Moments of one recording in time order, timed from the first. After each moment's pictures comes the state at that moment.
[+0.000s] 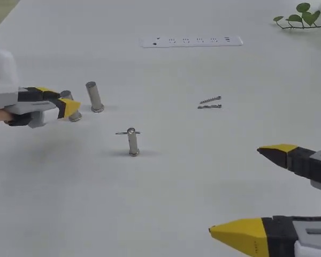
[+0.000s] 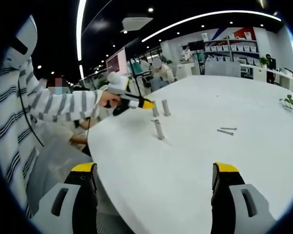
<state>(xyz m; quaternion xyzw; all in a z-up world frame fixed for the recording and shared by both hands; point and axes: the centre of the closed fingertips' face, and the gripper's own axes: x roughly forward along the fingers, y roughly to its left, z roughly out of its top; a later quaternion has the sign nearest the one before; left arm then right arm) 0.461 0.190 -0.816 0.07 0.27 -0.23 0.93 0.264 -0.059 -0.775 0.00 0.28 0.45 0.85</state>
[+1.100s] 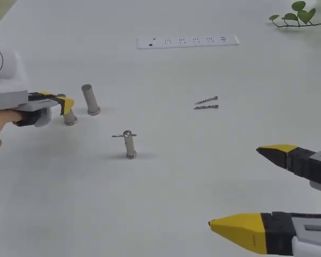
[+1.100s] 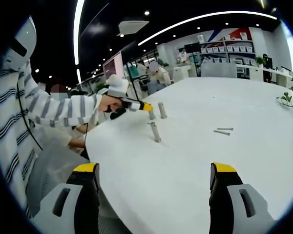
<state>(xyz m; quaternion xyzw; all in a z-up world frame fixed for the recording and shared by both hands) 0.465 0.193 -0.822 0.04 0.29 -0.16 0.94 0.269 -0.067 -0.774 0.02 0.27 0.44 0.86</state>
